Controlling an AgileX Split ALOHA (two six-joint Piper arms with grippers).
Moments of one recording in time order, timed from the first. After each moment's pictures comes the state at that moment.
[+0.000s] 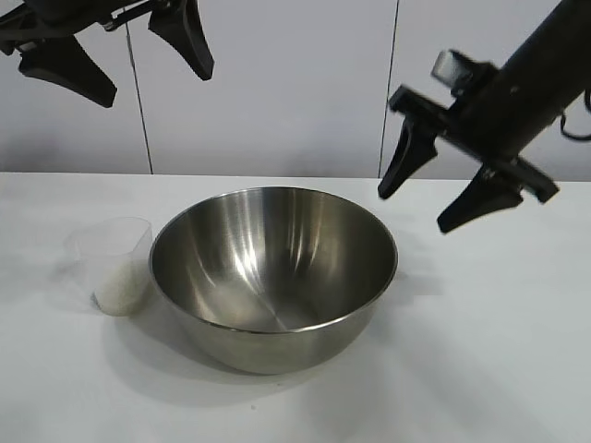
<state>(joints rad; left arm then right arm) -0.42 1.62 -1.32 -0.24 0.68 -0.09 0.08 1.83 -1.36 0.61 0.98 -0.21</state>
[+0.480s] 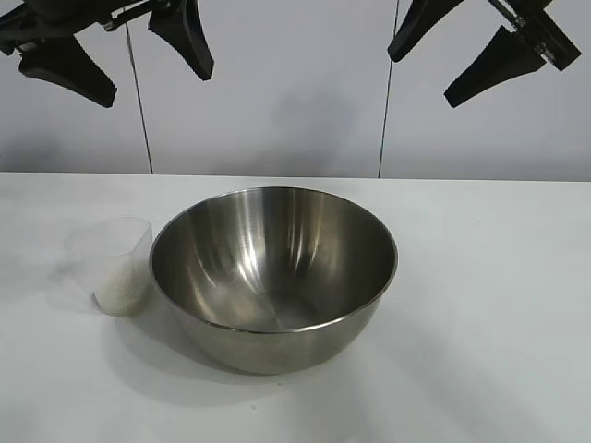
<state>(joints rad) -0.42 1.62 -1.32 -0.24 0.68 -0.09 0.08 1.79 -1.59 0.61 1.18 -0.17</state>
